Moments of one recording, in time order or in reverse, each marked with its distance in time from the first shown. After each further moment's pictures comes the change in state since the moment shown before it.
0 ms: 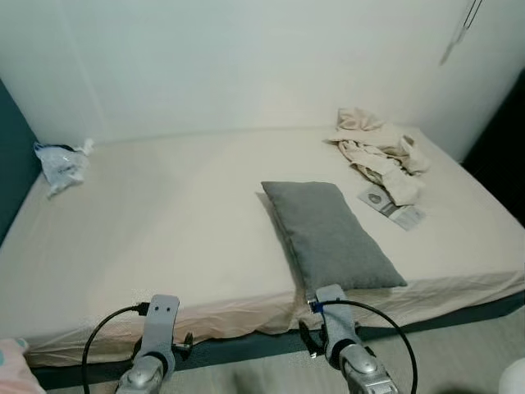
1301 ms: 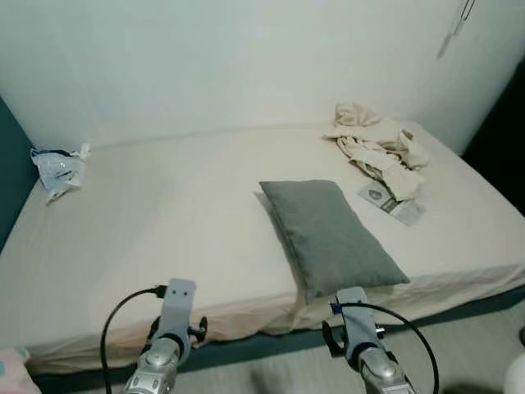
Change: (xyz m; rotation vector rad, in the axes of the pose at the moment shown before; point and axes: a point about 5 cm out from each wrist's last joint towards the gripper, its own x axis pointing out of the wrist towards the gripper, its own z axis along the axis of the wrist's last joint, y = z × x) left arm 0.008 -0.022 0.018 0.054 -0.046 -0.070; right arm -0.007 -0.022 -0.013 0.034 0.052 -0.123
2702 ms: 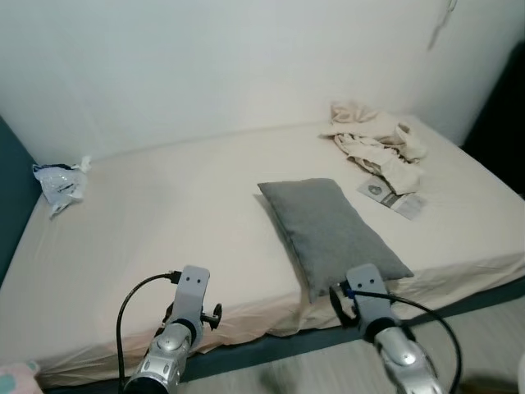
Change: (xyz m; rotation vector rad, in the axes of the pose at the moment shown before) left arm 0.014 -0.010 0.033 0.061 -0.064 -0.065; right arm -0.033 -0.038 0.075 -0.221 -0.421 -0.041
